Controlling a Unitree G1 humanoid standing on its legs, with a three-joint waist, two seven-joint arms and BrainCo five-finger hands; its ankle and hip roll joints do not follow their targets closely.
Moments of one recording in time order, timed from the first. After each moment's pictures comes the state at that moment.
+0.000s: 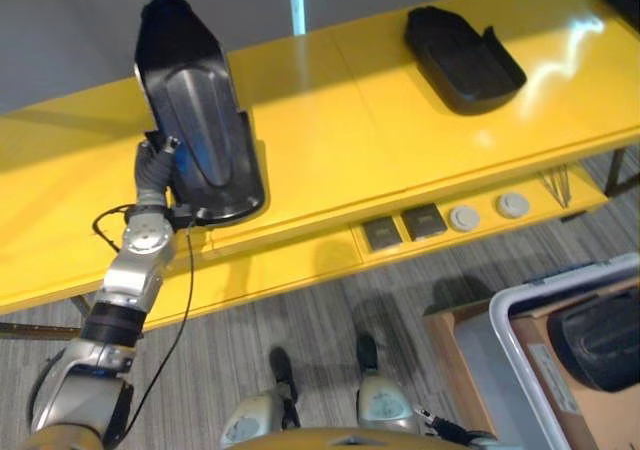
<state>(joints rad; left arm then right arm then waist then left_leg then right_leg) -0.46 0.51 -0.14 0.25 -0.43 0.01 0.39 0.01 -0.36 0.26 1.15 0.31 0.16 0.24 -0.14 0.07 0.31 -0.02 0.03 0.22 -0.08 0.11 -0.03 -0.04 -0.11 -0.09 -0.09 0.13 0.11</state>
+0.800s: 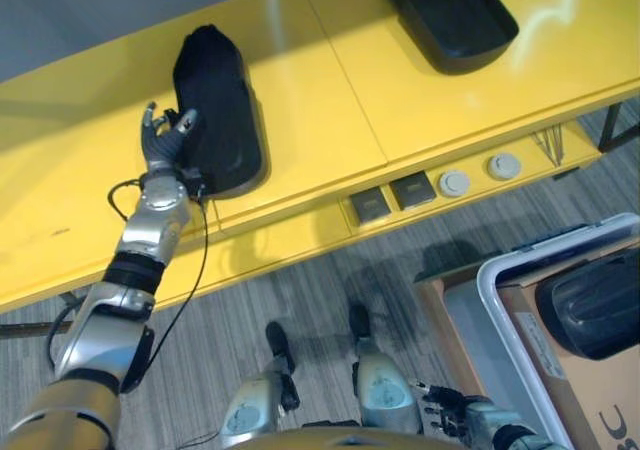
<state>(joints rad) -0.75 0.50 -0.20 0.53 -0.53 0.07 0.50 -0.10 -0.40 0.31 1.12 0.37 0.18 0.23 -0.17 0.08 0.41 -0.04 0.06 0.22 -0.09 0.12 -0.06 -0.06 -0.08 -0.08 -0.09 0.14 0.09</state>
